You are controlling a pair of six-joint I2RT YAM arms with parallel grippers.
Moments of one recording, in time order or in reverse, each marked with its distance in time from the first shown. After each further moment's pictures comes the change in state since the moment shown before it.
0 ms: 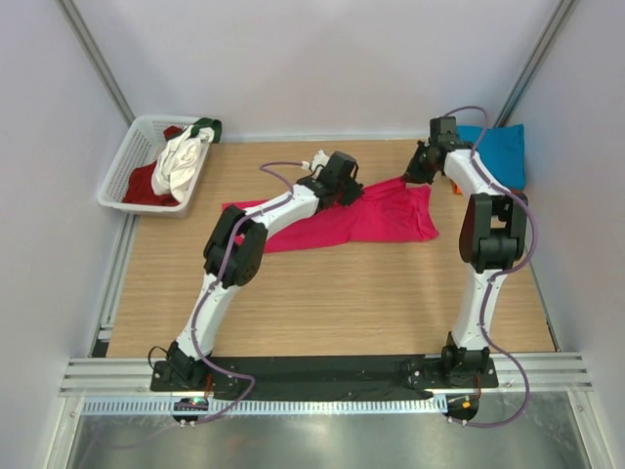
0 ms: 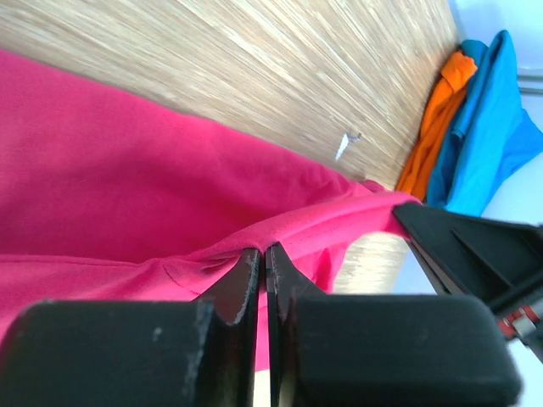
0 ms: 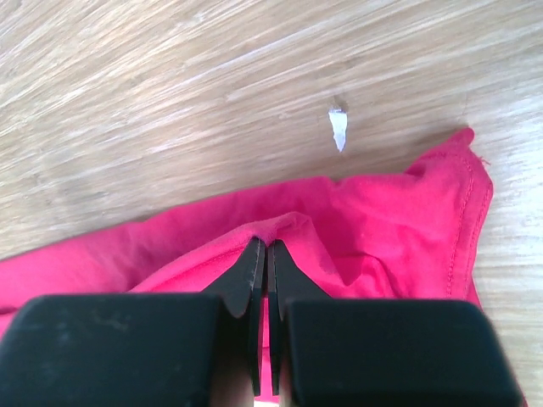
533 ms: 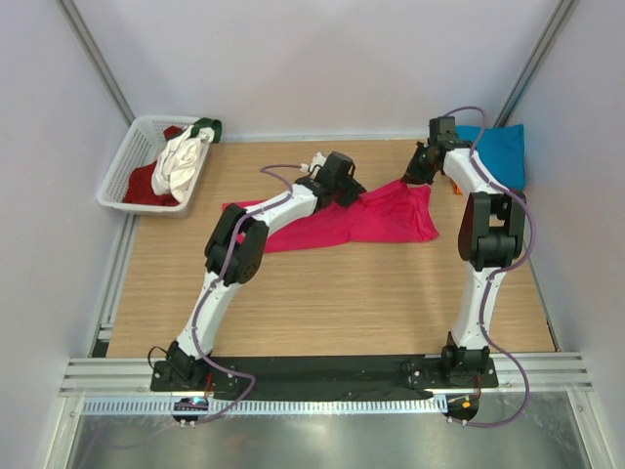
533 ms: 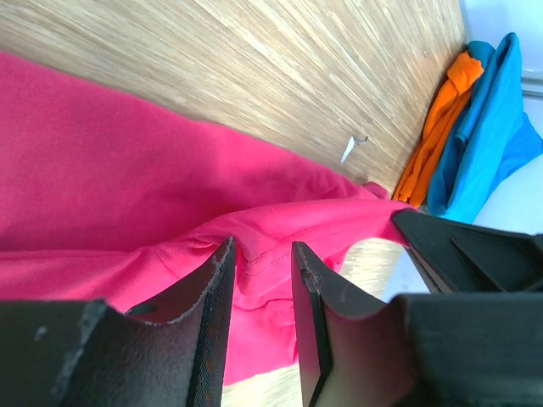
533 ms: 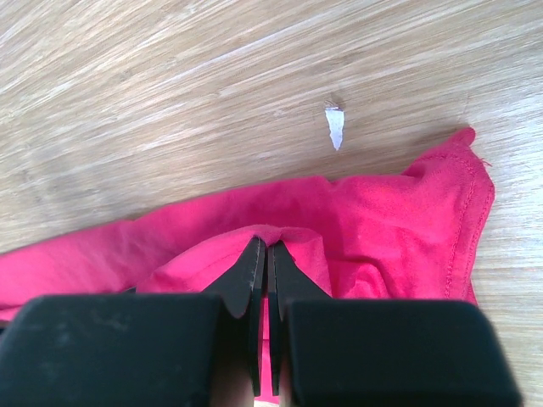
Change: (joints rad) left arm 0.017 0.024 0.002 0.016 0.059 -0.031; right arm 0.000 0.030 0.034 -0.034 -0.008 -0.015
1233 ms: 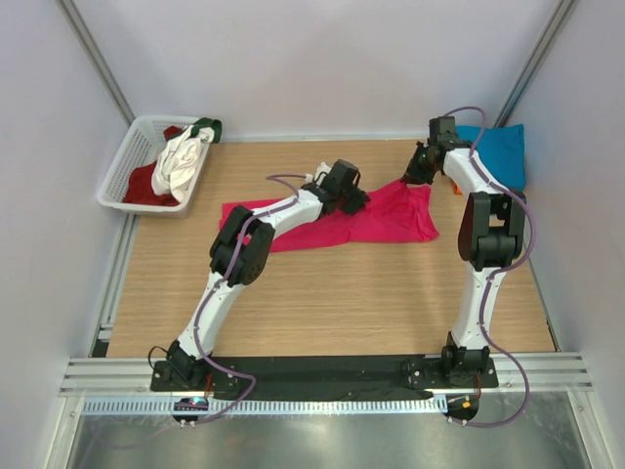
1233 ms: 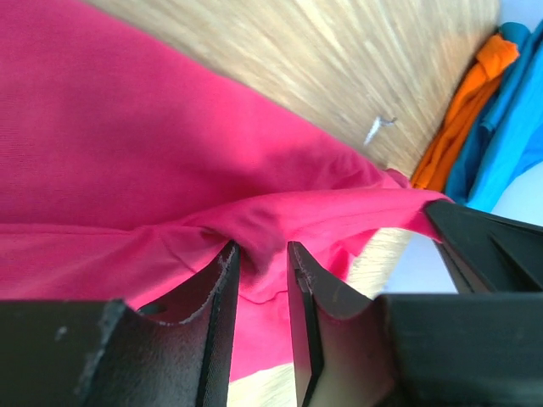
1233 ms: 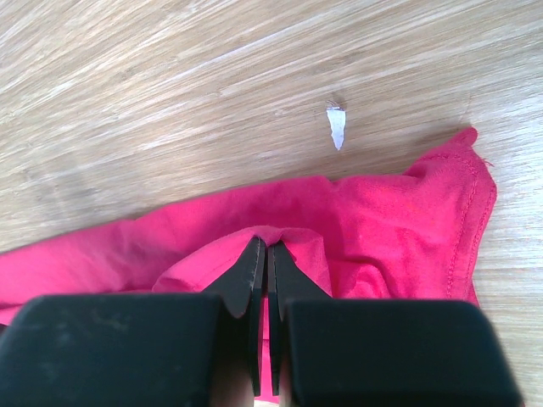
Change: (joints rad) left arm -0.027 0.036 0.000 0.003 0.018 -0.077; right arm 0.000 0.001 0.000 0.001 -0.004 0.000
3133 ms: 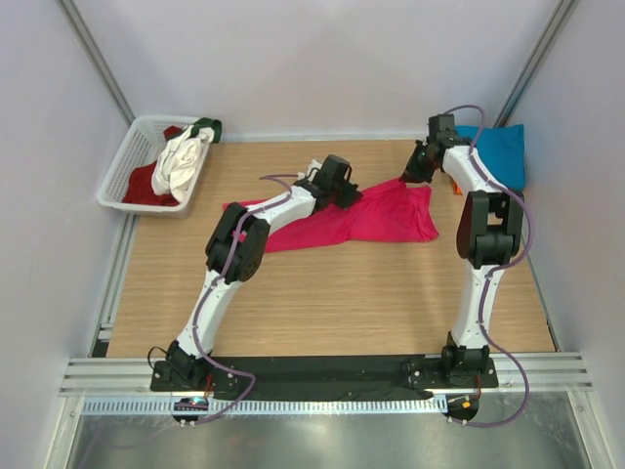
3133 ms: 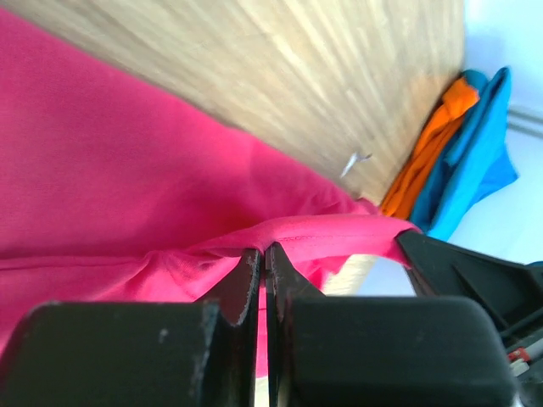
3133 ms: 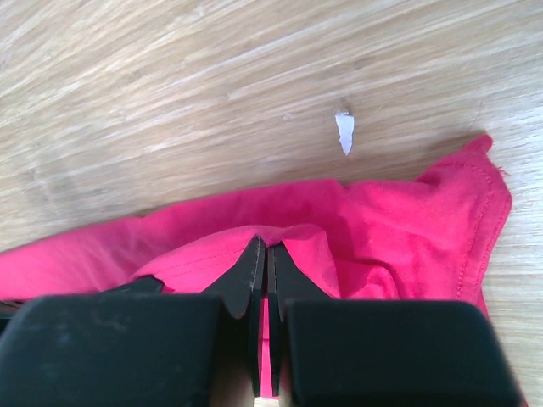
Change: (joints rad) left arm 0.047 0.000 -0.003 0.020 0.018 -0.068; right arm 0.000 0.034 0.065 -0.044 -0.011 0.000
